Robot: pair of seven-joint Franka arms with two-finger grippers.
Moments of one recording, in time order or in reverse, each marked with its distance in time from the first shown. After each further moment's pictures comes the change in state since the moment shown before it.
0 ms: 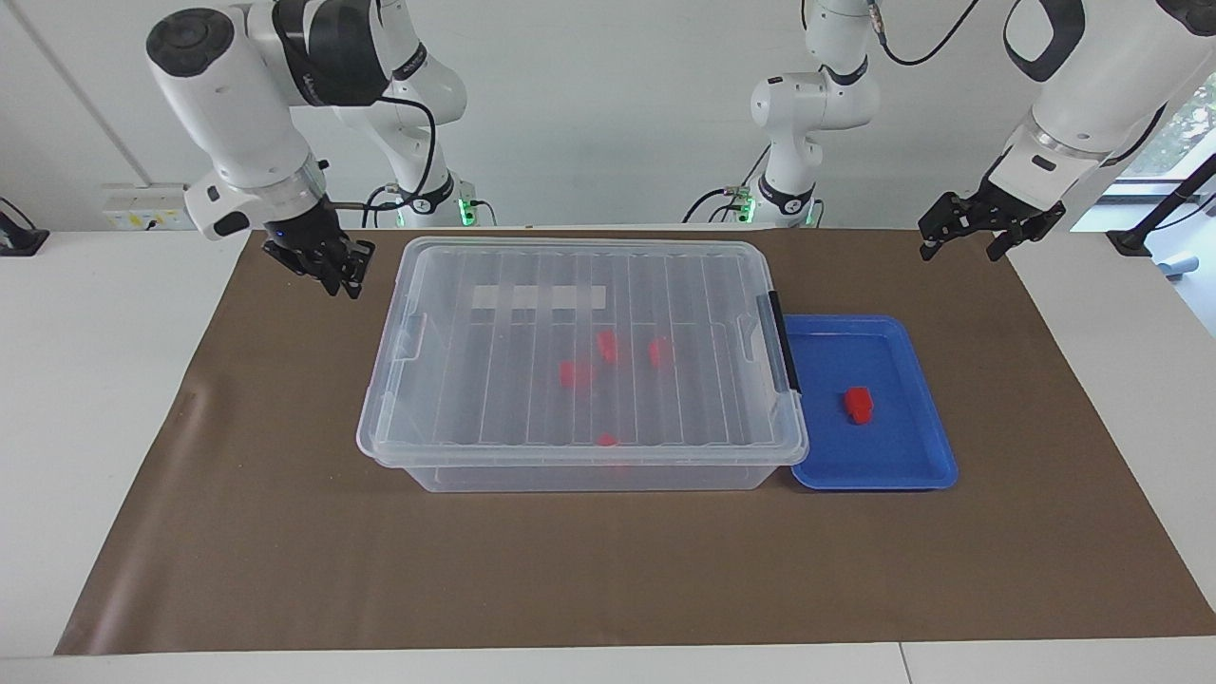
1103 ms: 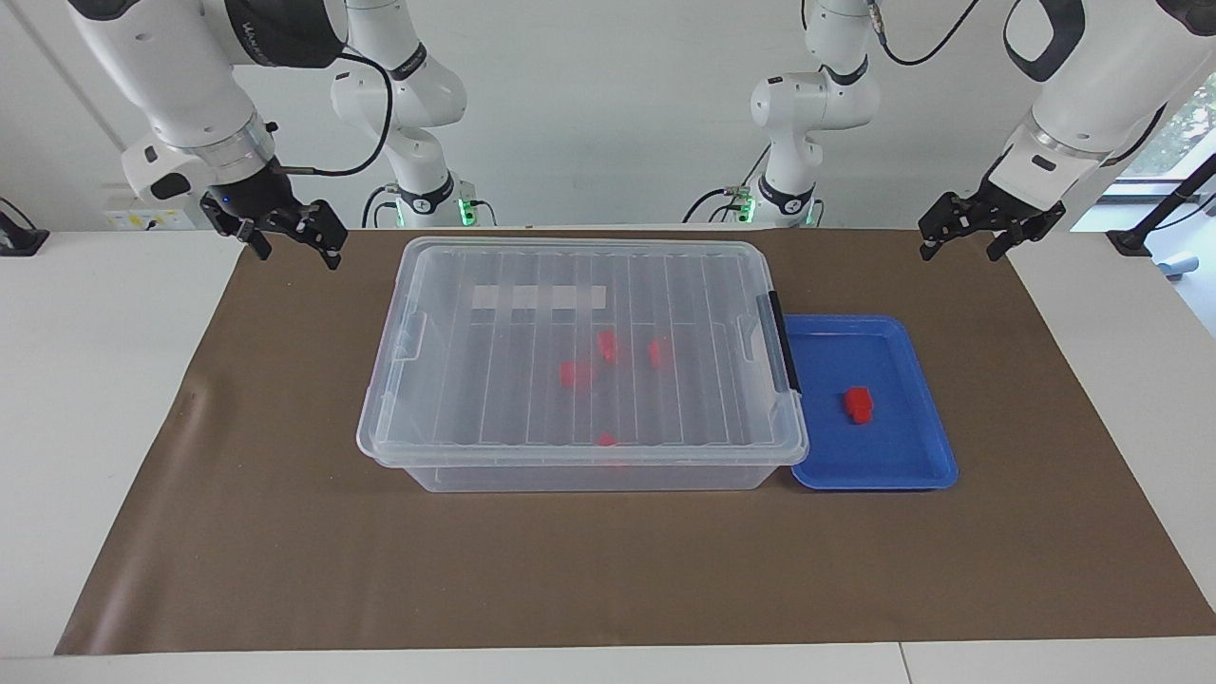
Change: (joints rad) left arm 0.000 0.000 0.000 0.000 0.000 0.000 0.000; right arm -0.047 0.001 0.003 0.038 -0.008 -0.058 -0.044
